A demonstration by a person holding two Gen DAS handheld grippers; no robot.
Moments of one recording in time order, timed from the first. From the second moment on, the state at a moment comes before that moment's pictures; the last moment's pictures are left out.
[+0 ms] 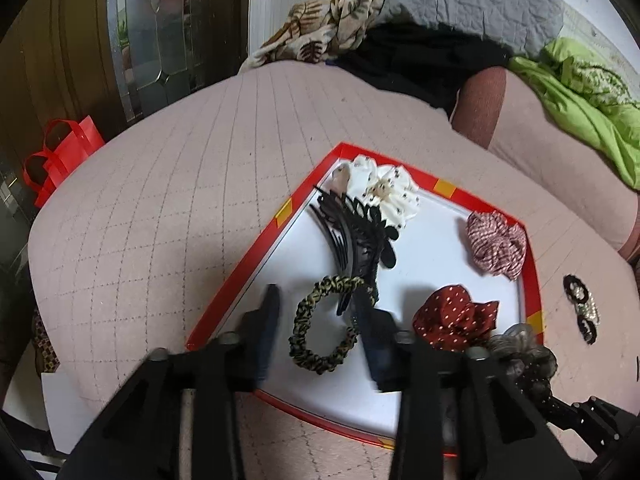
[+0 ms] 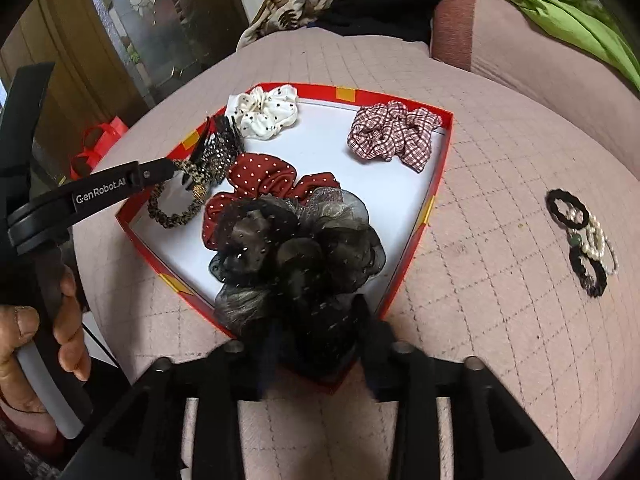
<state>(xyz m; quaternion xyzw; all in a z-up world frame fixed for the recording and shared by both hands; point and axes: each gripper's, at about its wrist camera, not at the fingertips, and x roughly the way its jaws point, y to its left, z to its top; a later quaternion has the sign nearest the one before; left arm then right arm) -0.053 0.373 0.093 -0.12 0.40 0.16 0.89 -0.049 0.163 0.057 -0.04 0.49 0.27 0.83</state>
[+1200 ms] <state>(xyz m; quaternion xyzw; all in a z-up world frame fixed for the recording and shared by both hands) -0.115 0.256 0.124 0.01 0.38 0.12 0.92 -0.128 -0.012 0.105 0.02 0.40 0.14 0.90</state>
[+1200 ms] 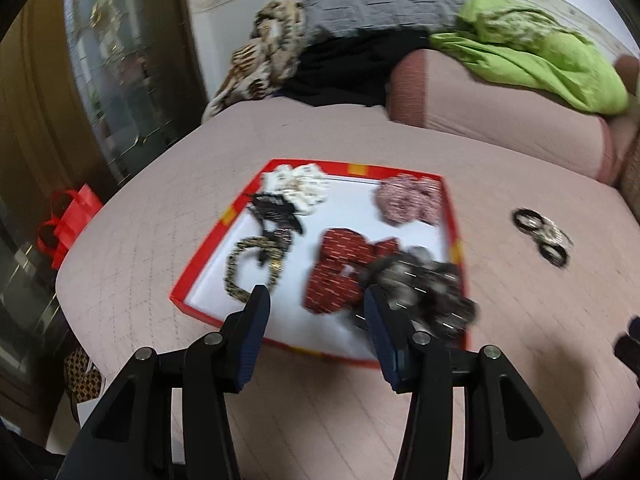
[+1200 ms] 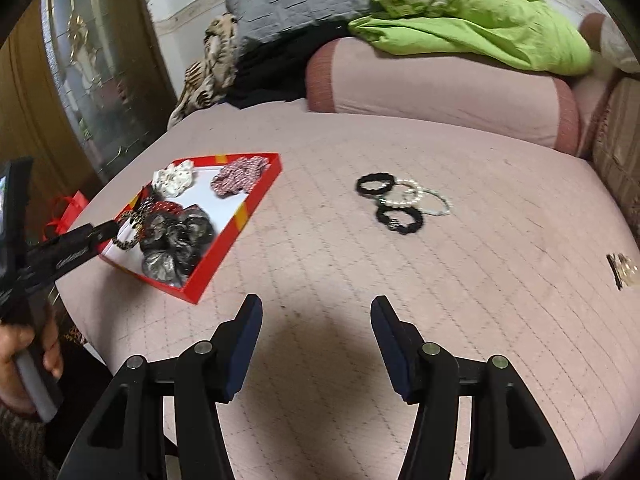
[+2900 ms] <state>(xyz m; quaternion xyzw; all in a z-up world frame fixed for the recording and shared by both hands) -0.148 0.136 0.158 0.08 0.39 0.04 0.91 -0.154 -0.091 0.111 0.09 0.39 0.09 0.91</state>
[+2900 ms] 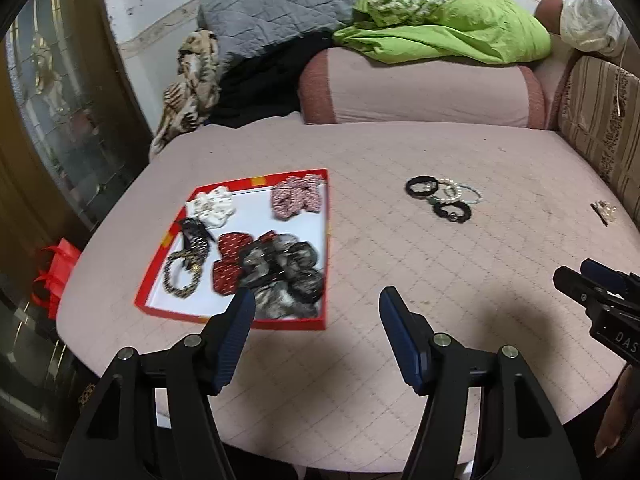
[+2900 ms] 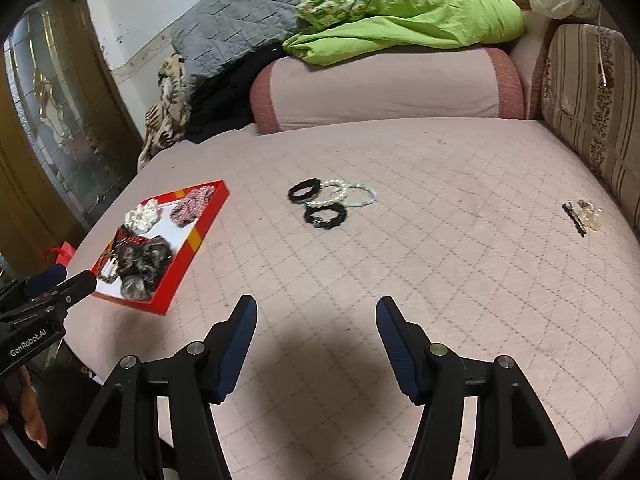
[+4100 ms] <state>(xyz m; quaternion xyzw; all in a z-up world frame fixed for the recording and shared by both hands) 0.111 0.102 0.052 -0.07 0.50 -0.05 0.86 0.016 -0.126 0.029 0.02 0.50 0.01 0.86</state>
